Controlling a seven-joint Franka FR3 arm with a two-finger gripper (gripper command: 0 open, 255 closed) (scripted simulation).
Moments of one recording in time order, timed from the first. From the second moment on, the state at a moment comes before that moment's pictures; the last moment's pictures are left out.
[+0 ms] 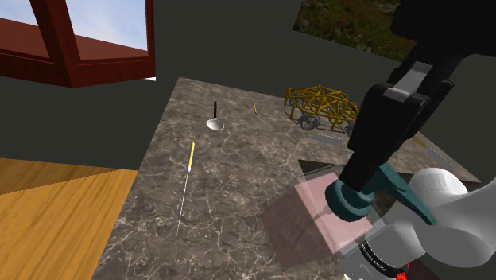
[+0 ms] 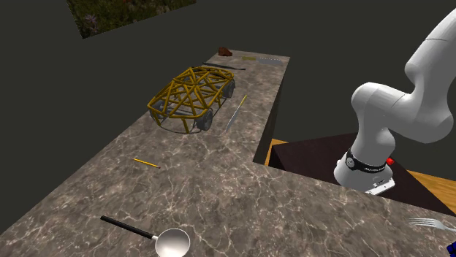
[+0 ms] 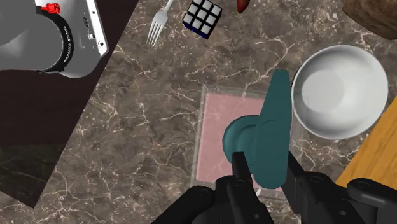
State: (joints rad) arm 0.33 -0.52 0.56 -1.88 0.37 1.38 0.85
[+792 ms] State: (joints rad) arm 0.36 -0.48 0.74 -1.88 0.42 1.48 1.02
